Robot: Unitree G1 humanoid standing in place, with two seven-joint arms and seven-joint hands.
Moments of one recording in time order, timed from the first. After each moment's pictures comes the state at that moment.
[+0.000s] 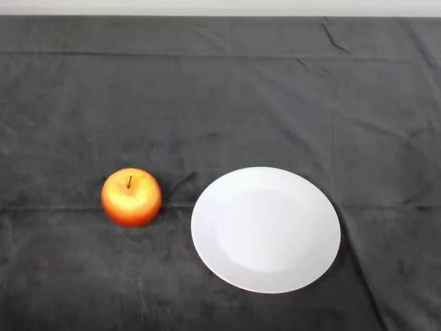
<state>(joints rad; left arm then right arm) -0.53 0.64 0.30 1.19 -0.01 -0.49 0.56 -0.77 -0.45 -0.82 1.22 0.78 0.38 0.42</state>
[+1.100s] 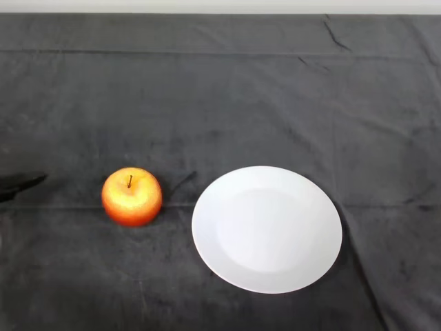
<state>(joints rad) -0.61 0.45 0.09 1.18 0.16 -0.58 0.49 -0.77 -0.45 -0.82 1.22 0.78 0.38 0.42</state>
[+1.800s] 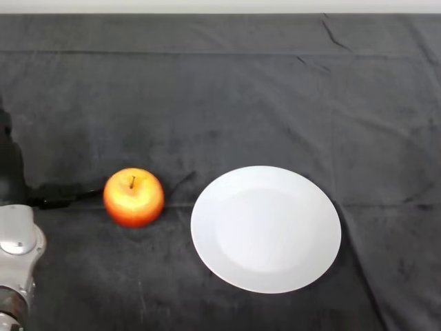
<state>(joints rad) -0.61 0.37 0.01 1.11 0.18 -0.57 0.32 -0.77 -0.45 -0.82 1.22 0.78 0.38 0.42</state>
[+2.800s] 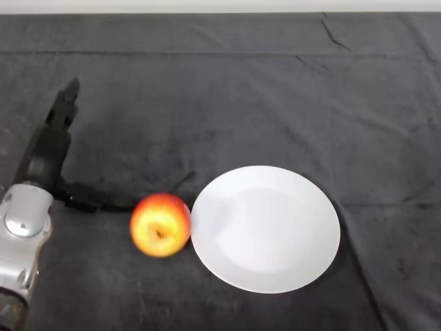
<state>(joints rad) -0.45 0.43 -0.04 0.63 0.23 -0.20 0.06 -0.77 -0.45 -0.82 1.22 0.78 0.38 0.42</state>
